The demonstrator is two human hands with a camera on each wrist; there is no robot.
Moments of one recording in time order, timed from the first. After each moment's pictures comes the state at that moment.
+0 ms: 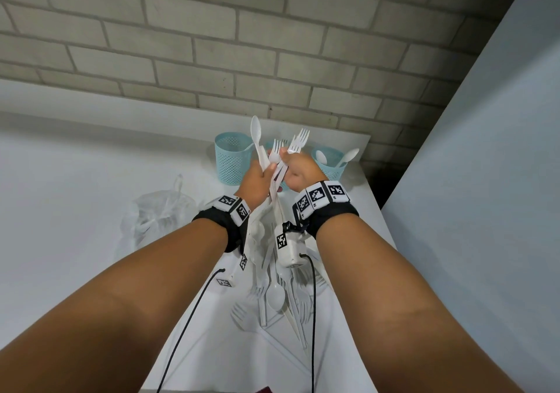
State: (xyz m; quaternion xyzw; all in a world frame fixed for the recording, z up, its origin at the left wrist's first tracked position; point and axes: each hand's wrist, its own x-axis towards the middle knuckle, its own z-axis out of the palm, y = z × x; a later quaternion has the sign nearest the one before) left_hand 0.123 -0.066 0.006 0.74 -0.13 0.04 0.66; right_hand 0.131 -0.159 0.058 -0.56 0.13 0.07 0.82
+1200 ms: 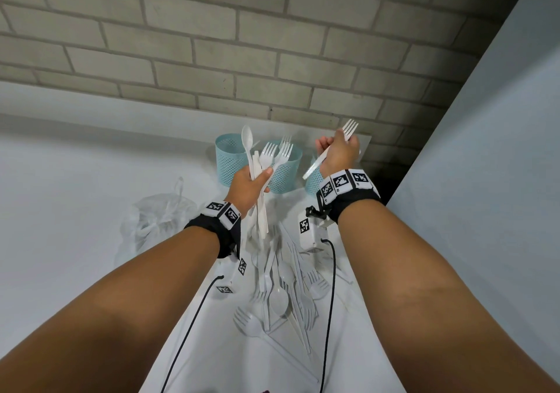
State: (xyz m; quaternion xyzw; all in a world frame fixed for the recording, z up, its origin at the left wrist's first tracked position) left_hand 0.117 -0.048 0.004 0.72 -0.06 0.05 0.69; right_hand 0.155 -0.210 0.076 -0.46 0.19 -0.25 0.83
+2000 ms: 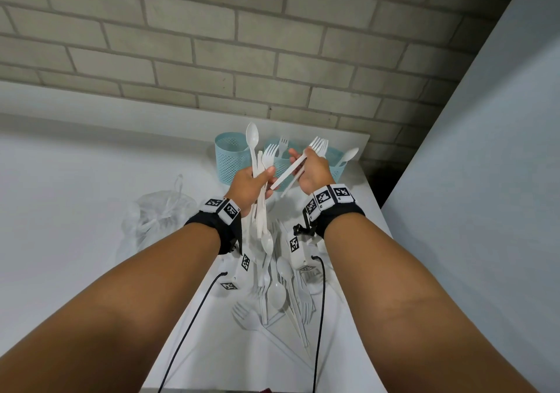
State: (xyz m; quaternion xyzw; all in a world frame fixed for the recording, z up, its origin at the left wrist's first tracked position) left_hand 0.102 -0.056 0.018 0.63 -0.02 -0.04 0.77; right_hand 0.135 -0.185 0.053 -0.49 0.20 -0.05 0.85
